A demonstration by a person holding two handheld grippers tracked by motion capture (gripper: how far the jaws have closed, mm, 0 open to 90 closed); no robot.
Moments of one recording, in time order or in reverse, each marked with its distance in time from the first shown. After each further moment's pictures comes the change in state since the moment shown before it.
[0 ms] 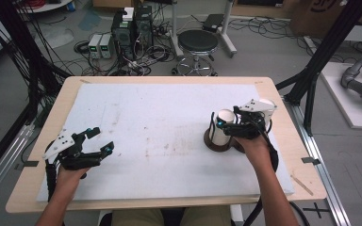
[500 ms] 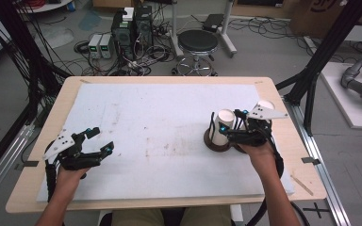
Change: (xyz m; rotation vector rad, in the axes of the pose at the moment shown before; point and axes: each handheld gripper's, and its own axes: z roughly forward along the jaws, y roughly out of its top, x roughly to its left) left arm -0.001 0.001 -0.001 0.002 0.008 0.004; right arm 0.007 -0.007 -0.024 -0.087 0.076 0.007
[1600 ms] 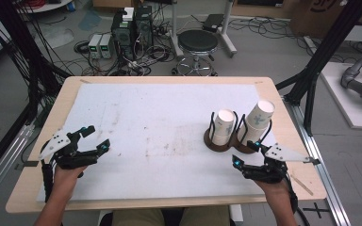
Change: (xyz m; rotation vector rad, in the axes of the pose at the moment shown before) left arm 0.005 0.002 -0.005 -0.012 0.044 0.007; right arm 0.015 -0.089 -0.056 -0.064 0.051 0.047
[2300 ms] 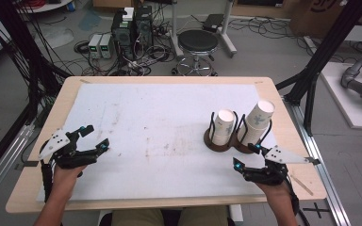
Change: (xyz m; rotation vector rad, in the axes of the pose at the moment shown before) left arm 0.004 0.000 -0.001 -0.004 0.022 -0.001; right arm -0.002 -0.008 -0.002 0.030 -0.007 -0.018
